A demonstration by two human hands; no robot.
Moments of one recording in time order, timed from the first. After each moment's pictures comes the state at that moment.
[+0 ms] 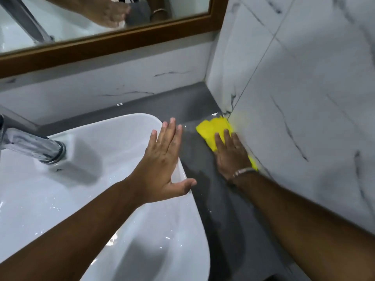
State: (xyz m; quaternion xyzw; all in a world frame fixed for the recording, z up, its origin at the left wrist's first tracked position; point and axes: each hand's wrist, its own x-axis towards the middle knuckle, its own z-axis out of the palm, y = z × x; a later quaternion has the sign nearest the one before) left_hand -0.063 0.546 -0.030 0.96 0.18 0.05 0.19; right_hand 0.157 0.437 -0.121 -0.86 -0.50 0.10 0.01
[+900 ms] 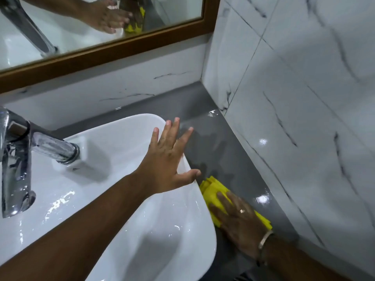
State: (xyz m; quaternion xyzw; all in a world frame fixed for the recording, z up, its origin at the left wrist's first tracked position) left_hand -0.064 0.546 -0.011 0.97 0.19 0.00 0.17; right_hand 0.041 0.269 -0.134 -0.73 -0.68 0.09 0.03
